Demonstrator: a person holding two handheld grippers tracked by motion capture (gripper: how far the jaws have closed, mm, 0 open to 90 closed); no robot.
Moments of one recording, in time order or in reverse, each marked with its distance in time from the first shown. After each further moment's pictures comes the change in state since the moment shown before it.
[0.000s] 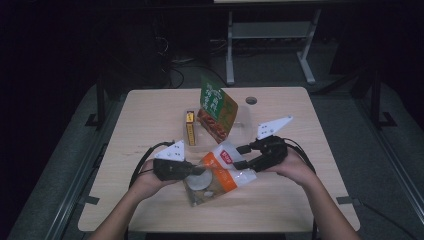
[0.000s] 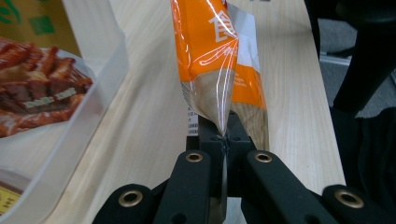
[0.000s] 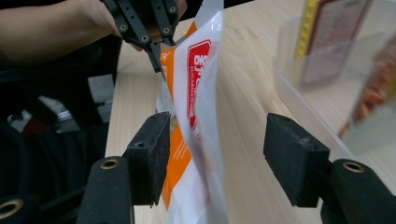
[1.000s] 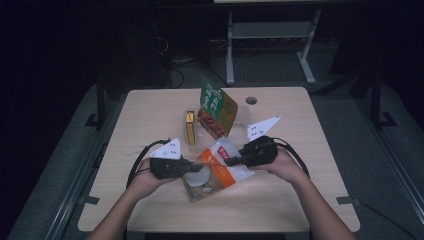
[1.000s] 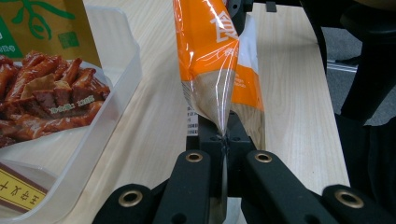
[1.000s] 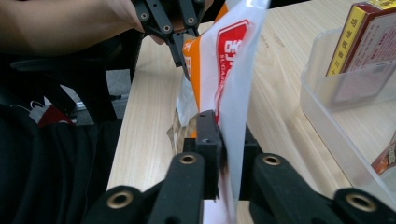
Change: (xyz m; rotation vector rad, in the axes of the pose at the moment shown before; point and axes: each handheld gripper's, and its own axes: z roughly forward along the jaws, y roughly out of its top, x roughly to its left) left arm 0.000 0.002 -0.006 -0.018 0.030 0.007; right arm 0.000 0.006 0.019 0.001 0.087 -0.067
